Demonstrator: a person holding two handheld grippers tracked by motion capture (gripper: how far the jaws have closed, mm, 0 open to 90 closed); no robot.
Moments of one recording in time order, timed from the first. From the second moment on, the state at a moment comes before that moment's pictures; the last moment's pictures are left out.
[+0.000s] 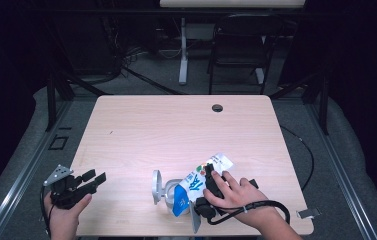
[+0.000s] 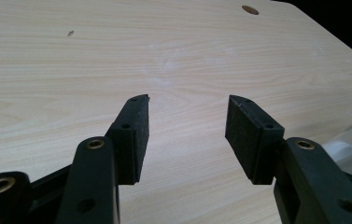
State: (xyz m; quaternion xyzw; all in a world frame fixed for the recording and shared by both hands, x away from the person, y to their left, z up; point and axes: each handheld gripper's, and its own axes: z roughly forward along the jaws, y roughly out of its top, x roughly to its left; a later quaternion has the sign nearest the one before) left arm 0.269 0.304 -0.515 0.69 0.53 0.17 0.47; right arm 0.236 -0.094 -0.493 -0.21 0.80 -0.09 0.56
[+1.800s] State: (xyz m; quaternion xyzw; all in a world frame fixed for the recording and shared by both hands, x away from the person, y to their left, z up) left arm 0.269 0.305 -0.515 0.69 0.53 0.17 0.46; right arm 0.234 -0.093 -0.490 -0.22 0.79 -0.10 0.56
